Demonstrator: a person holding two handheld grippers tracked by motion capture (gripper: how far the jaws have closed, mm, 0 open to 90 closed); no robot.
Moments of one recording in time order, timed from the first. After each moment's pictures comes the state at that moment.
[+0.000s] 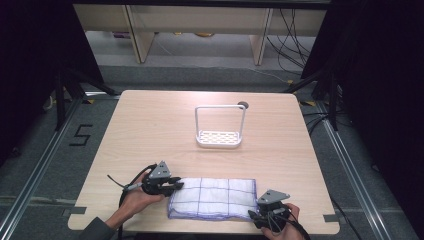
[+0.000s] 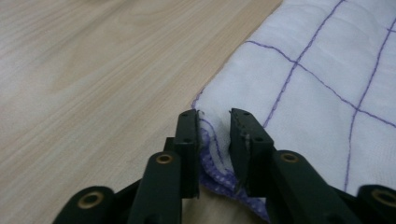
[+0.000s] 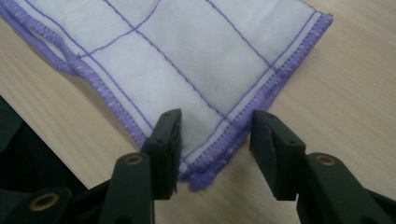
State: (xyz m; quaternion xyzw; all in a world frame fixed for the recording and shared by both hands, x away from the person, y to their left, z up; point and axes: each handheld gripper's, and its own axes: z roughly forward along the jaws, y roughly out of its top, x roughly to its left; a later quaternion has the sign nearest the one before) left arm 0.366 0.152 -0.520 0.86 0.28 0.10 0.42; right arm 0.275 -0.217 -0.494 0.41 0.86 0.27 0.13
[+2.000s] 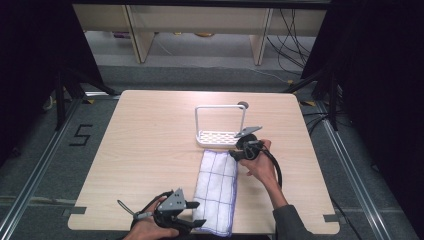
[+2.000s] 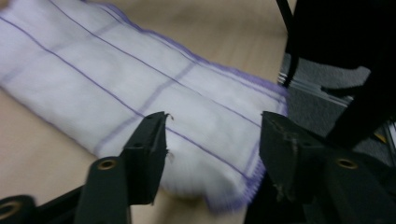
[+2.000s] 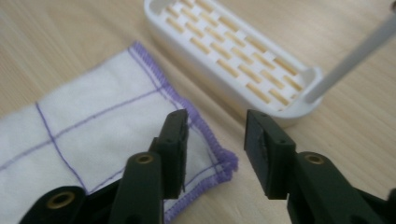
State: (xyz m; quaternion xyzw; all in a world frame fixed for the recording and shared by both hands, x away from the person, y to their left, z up) left arm 0.293 0.107 -0.493 0.84 0.22 0.03 0.49; right arm 0.453 -0.172 -0.460 0.39 0.85 0.32 0.14
